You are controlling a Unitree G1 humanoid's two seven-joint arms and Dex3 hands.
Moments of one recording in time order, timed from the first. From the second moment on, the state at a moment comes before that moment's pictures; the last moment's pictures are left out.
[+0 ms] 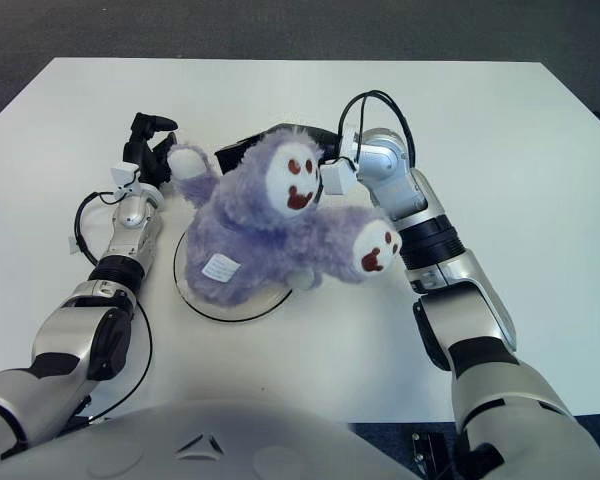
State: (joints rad) left arm -0.60 0.08 0.15 0.93 -0.05 -0.60 0.07; right arm -0.73 -0.45 0.32 0.18 -0.15 -0.61 0.86
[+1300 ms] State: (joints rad) left arm -0.61 0.08 0.14 0.94 -0.03 -0.59 0.11; right arm -0.72 -0.49 0.30 0.07 -0.11 -0.42 0.88
